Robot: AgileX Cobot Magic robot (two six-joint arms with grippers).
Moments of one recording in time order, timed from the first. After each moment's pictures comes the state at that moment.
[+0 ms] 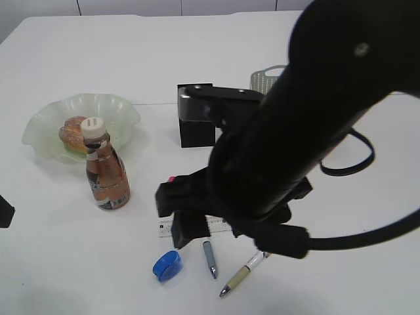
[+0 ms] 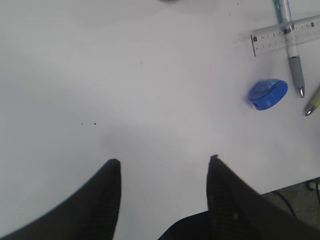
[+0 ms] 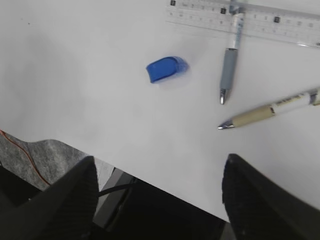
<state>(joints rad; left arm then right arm) -0.13 1.21 -0.78 -0.34 0.92 0.03 0.77 1.58 -1.16 0.23 0.88 0.31</state>
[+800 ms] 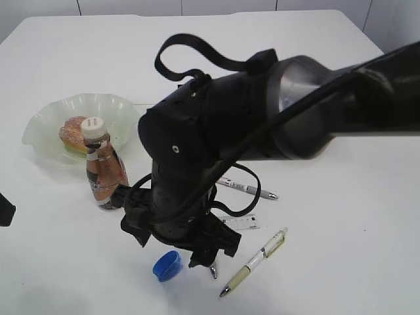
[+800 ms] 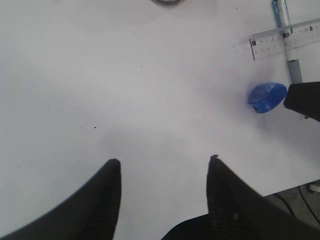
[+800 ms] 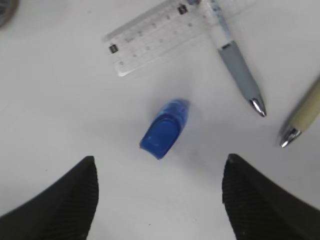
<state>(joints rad) -0.13 1.21 -0.78 -0.34 0.91 0.03 0.89 1.97 -1.41 -0.01 0.83 1.23</state>
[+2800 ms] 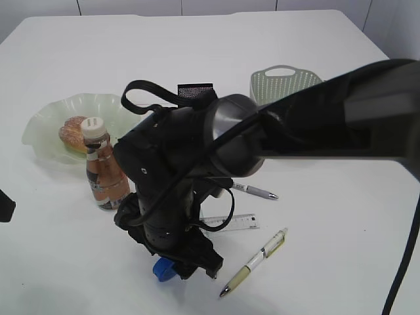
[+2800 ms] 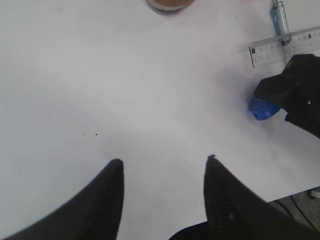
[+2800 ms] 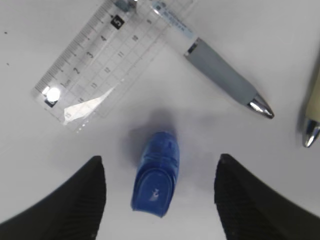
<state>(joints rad) -0.13 1.21 -0.78 -0.34 0.89 0.04 0.89 2.16 -1.55 -0.06 0.94 1.60</state>
